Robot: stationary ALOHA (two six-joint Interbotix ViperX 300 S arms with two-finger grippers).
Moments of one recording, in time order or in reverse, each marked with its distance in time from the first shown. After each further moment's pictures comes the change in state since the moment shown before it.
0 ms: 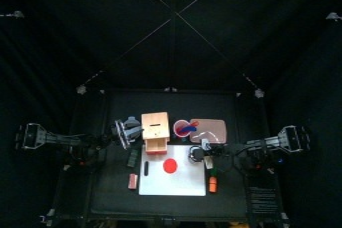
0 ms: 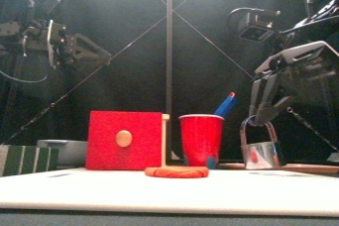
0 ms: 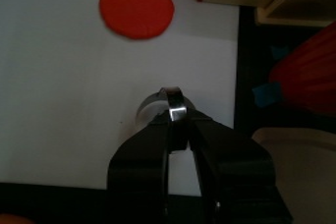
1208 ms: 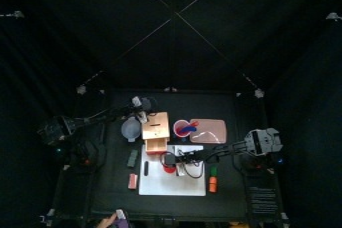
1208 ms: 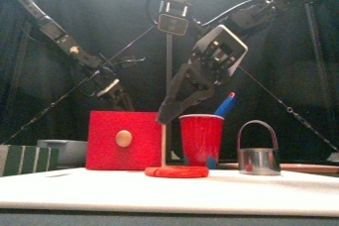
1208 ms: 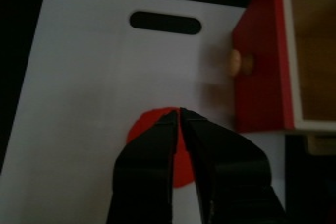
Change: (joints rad) left arm 0.414 0.437 -0.581 0.365 0.956 0.003; right arm 0.089 0.506 -0.515 0.080 -0.034 -0.009
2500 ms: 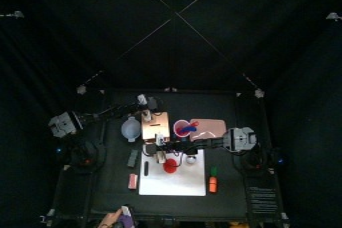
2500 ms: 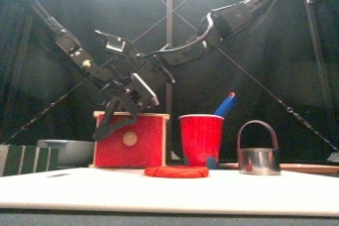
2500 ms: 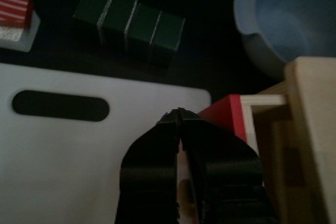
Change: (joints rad) left arm 0.006 0.081 -0.066 0.110 -0.080 0.002; right arm -0.190 0.253 -0.333 -0.192 -0.025 -0.002
